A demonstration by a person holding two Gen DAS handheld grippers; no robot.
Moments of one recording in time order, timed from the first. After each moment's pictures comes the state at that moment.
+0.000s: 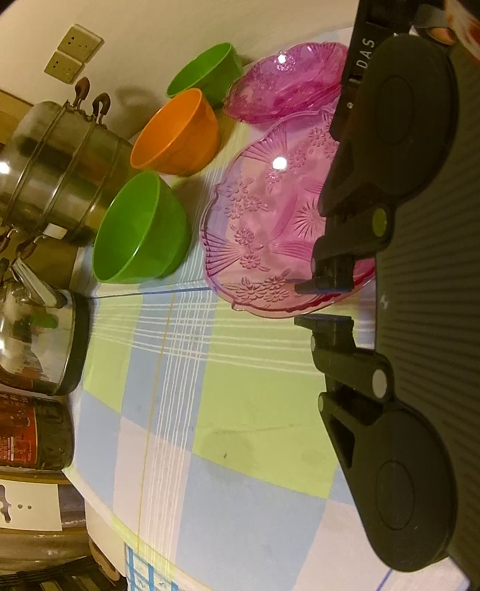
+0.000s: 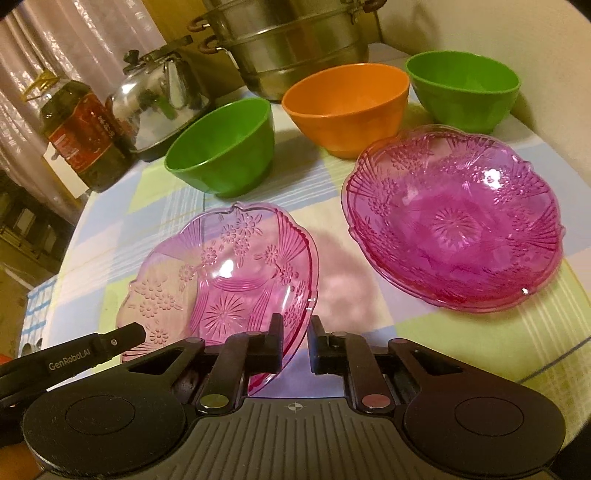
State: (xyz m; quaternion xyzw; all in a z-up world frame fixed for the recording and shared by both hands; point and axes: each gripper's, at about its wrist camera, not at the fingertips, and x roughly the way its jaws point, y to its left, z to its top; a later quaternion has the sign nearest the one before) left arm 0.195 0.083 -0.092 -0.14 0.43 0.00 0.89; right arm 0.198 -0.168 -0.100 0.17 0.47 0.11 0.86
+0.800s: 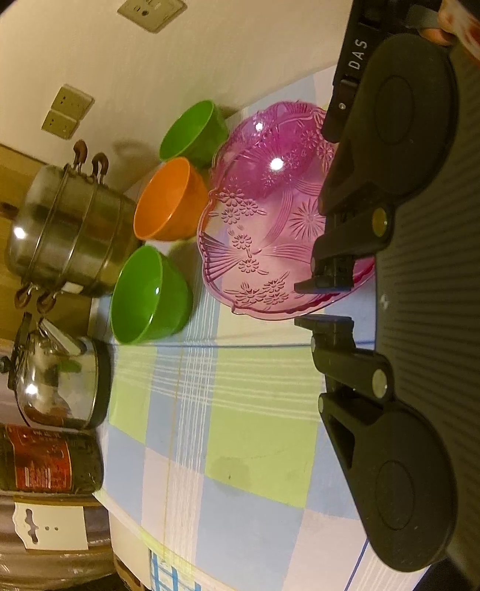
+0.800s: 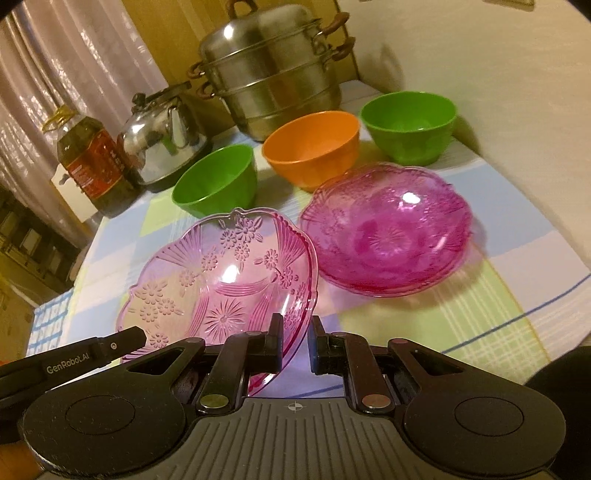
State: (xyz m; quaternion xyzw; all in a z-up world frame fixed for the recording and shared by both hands) left arm 0.145 0.033 -0.042 -0.12 0.41 -0.03 0.90; right arm 0.138 -0.218 -0.051 0.18 0.43 0.10 0.88
